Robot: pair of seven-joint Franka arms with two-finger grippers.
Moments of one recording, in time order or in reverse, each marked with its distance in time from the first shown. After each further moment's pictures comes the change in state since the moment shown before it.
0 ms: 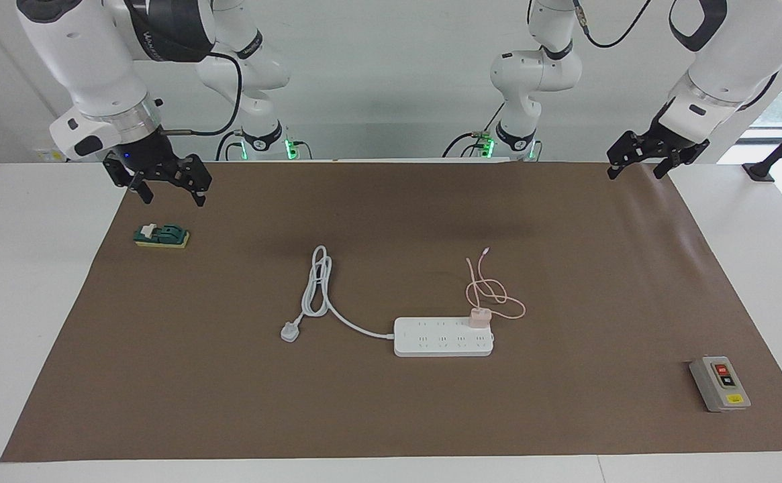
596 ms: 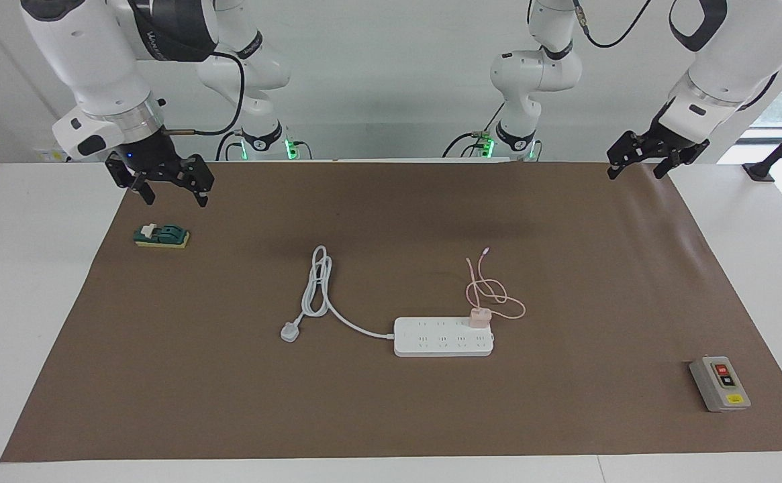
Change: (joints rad) left arm 0.000 0.000 0.000 0.000 0.000 0.000 0.000; right arm 0.003 0.000 0.005 0.000 0.000 0.009 0.000
